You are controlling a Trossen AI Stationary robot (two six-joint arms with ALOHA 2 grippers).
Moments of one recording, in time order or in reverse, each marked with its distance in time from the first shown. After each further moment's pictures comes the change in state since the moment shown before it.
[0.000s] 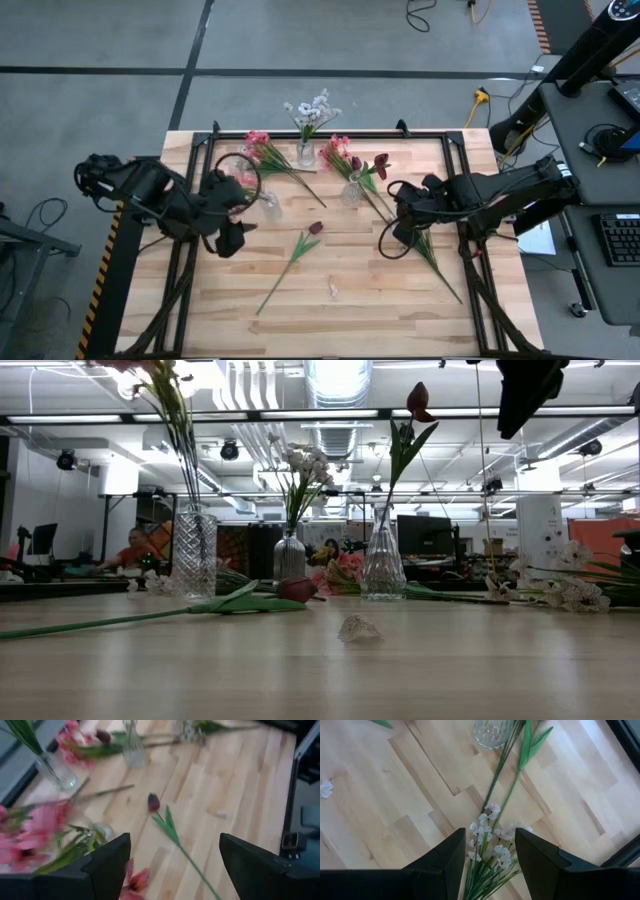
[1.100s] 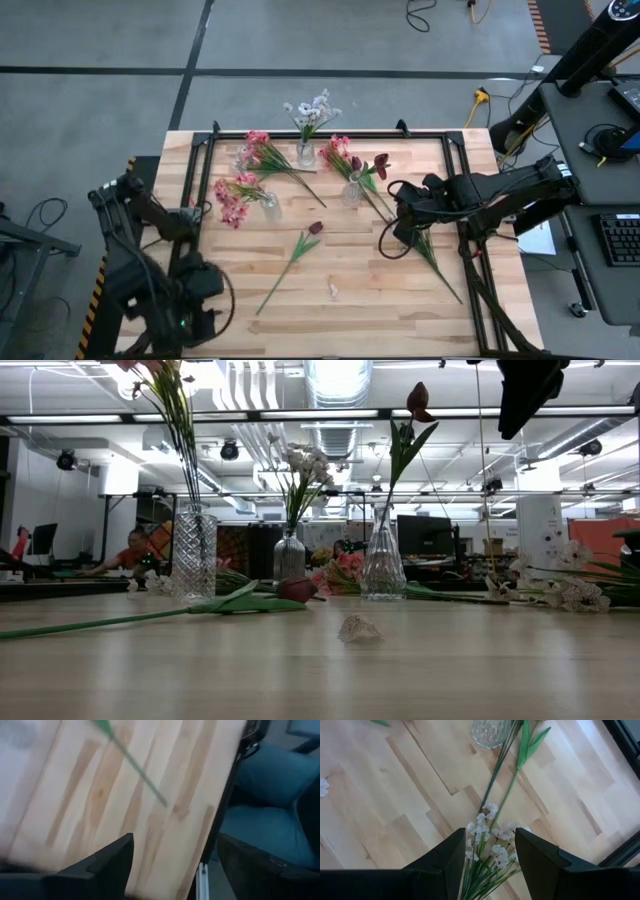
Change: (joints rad) left arm -0.582 0.232 -0.059 -0.040 0.105 -0.618; right arm 0.004 0.000 0.000 -0.008 0.005 -0.004
